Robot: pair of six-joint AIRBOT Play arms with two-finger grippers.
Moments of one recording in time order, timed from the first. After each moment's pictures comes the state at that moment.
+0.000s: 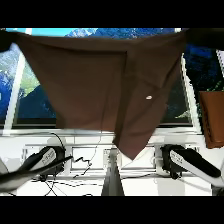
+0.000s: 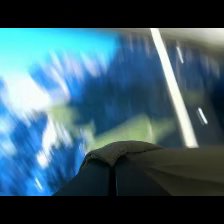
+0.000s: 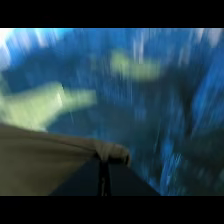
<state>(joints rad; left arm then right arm) 0.34 -1.09 1.34 0.81 -1.05 -1.09 0.01 -1.12 1.53 -1.29 1.14 1.42</state>
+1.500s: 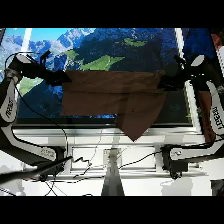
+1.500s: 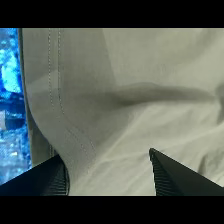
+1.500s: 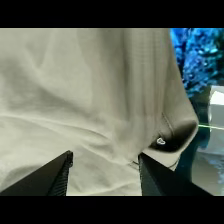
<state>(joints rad) 0.20 -1.72 1.34 0.94 -1.27 -1.15 -0.17 -1.55 1.22 -1.20 1.29 1.38</state>
